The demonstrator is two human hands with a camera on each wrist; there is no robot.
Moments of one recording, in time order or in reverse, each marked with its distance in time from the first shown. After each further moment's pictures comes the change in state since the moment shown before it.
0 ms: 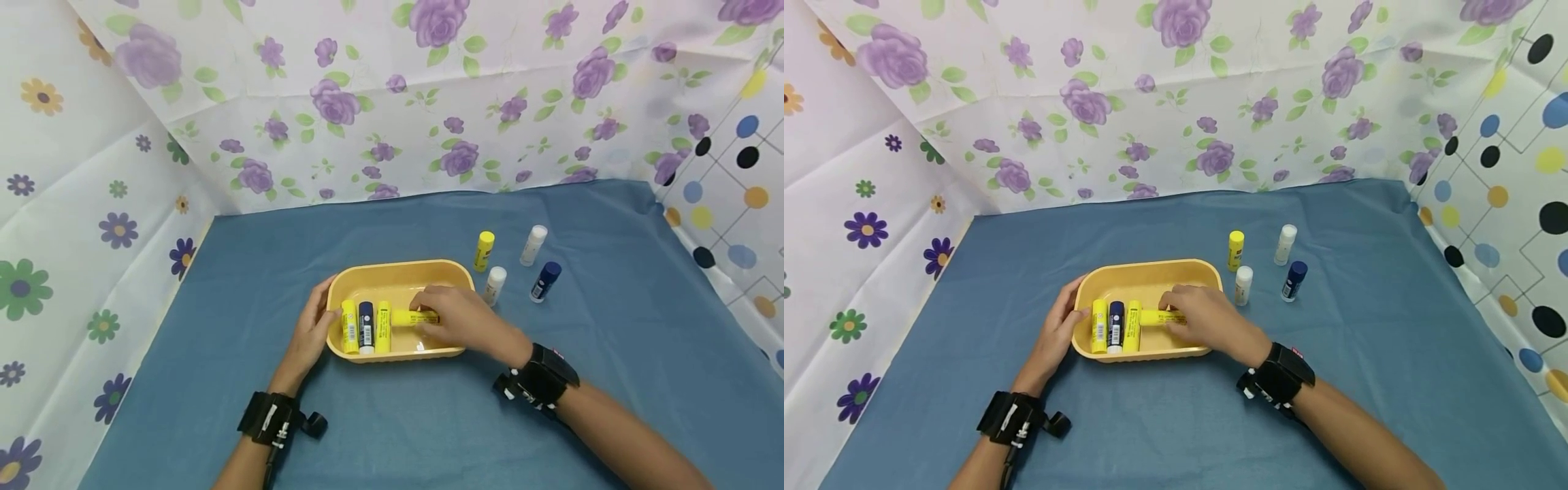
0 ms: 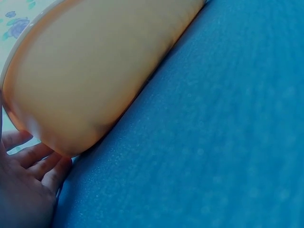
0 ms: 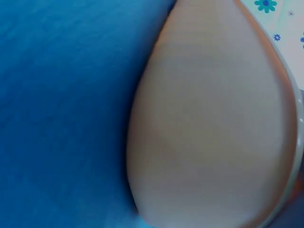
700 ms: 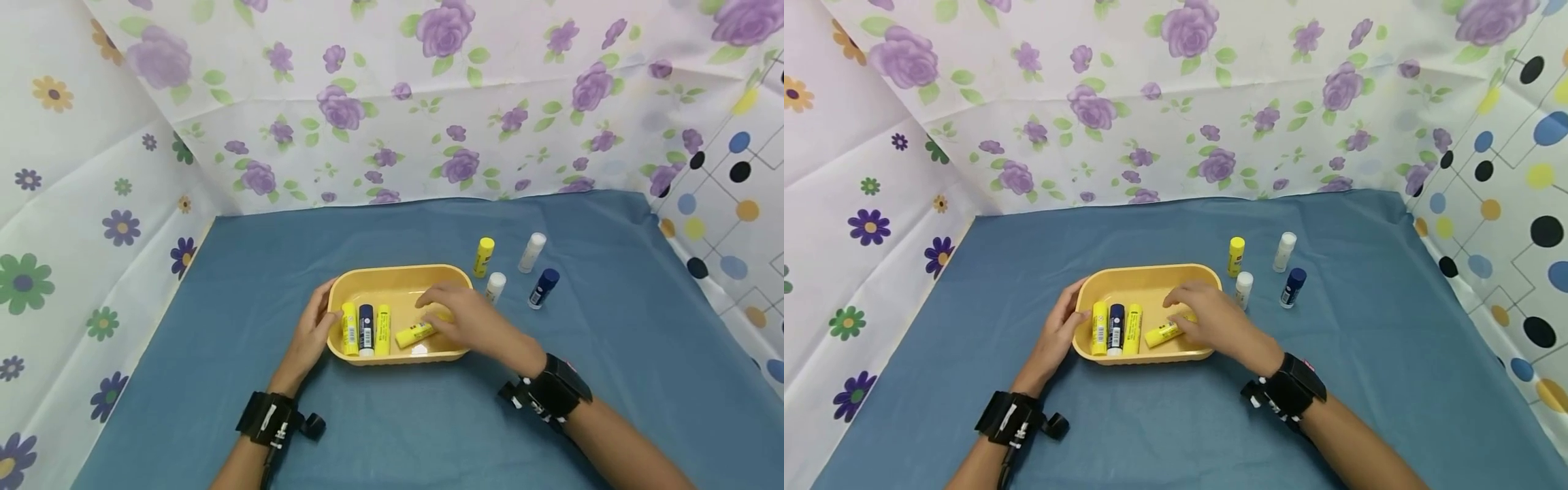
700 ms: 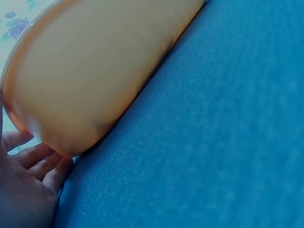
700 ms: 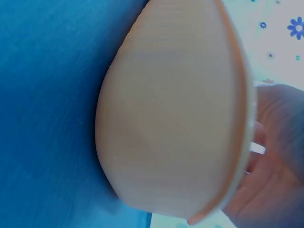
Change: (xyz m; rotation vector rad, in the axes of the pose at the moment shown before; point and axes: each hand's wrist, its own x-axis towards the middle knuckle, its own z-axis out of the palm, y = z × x) left_hand -0.002 0.000 -0.001 -0.017 0.001 -0.021; right_hand -0.013 -0.002 -0.012 0.133 0.158 -0.016
